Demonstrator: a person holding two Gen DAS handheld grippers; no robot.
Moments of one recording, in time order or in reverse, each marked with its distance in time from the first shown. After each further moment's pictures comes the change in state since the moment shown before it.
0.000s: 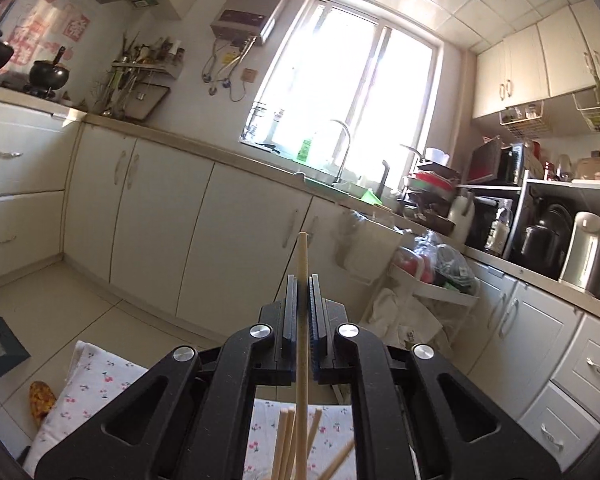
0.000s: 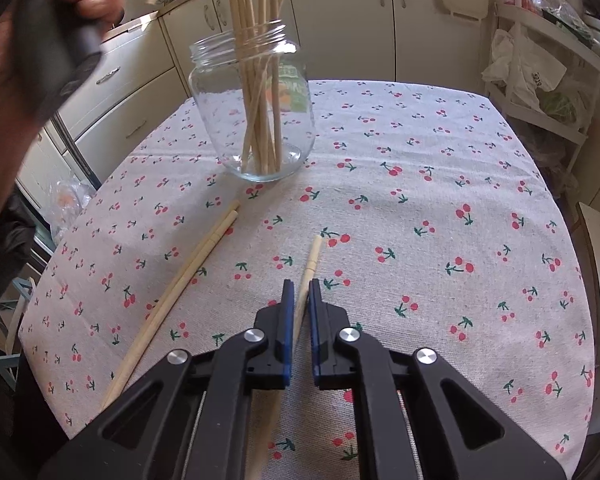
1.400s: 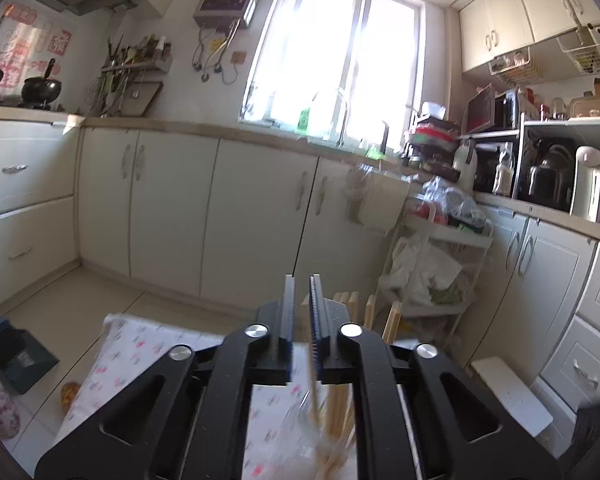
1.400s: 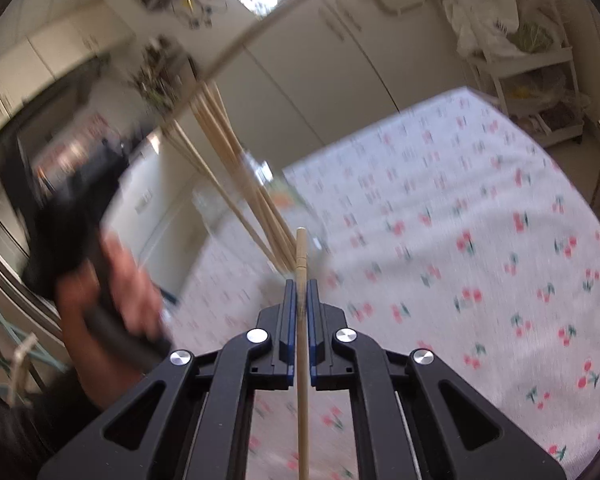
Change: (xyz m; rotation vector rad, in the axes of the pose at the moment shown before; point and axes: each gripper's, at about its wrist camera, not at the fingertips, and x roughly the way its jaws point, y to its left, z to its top) left arm -0.040 0.023 -0.064 0.138 0.106 0.042; right arm -0.038 -0.045 0.023 0.381 -0.249 0.302
